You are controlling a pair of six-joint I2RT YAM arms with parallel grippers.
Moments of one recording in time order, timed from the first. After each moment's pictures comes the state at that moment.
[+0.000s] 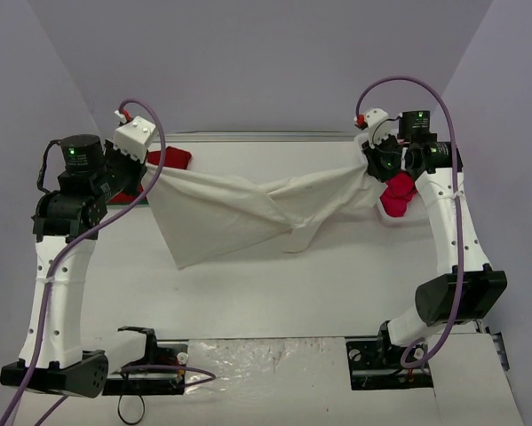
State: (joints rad) left arm -0.08 1.13 1.60 -0.87 0.21 0.38; right arm 0.05 1.54 1.68 -0.95 -0.25 -0.53
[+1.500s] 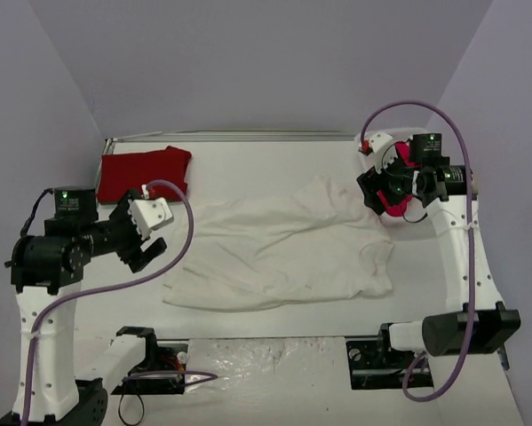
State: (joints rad) left arm -0.05 0.93 1.51 -1.39 0.56 0.87; right arm 0.02 1.30 1.50 -1.06 -0.32 -0.62
